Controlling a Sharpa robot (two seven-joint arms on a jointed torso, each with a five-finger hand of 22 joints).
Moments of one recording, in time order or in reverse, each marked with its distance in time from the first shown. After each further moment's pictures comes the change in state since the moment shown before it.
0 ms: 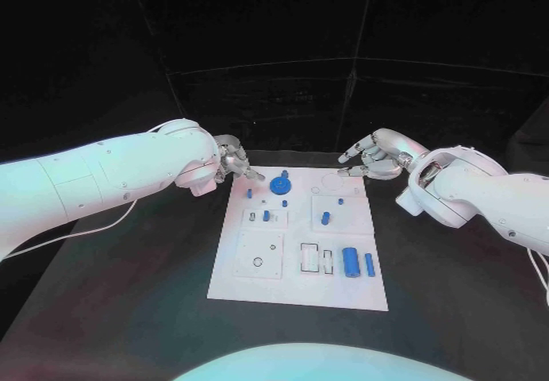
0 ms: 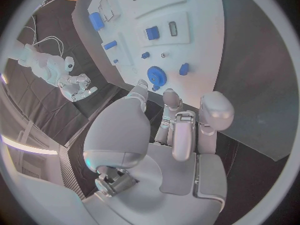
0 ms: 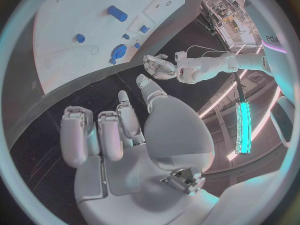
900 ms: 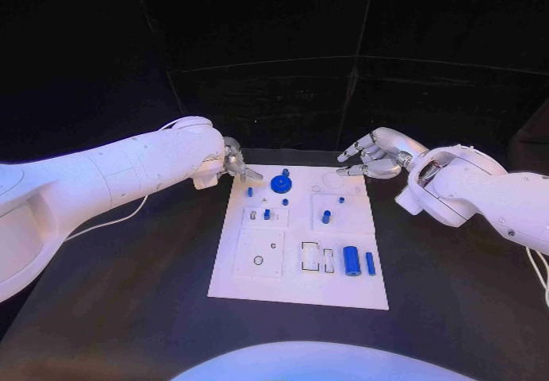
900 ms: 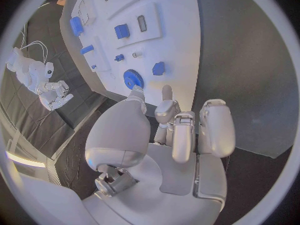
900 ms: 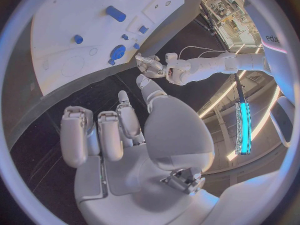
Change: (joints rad) left arm -0.028 0.166 -0.006 -0.304 -0.057 0.162 0.002; left_hand -0.038 0.050 -0.142 0.109 0.000 0.111 -0.046 0.039 -0.028 0.156 -0.041 0.180 0.211 0.000 -0.018 0.035 0.000 -0.017 0.073 -0.022 0.166 0.232; right arm 0.000 0.007 0.000 0.000 0.000 0.002 0.001; right_hand 0.000 0.000 0.000 0.000 0.000 0.000 0.000 0.000 -0.001 0.000 0.000 0.000 0.000 0.000 0.000 0.000 0.000 0.000 0.000 0.000 0.000 0.000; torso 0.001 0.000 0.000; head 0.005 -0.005
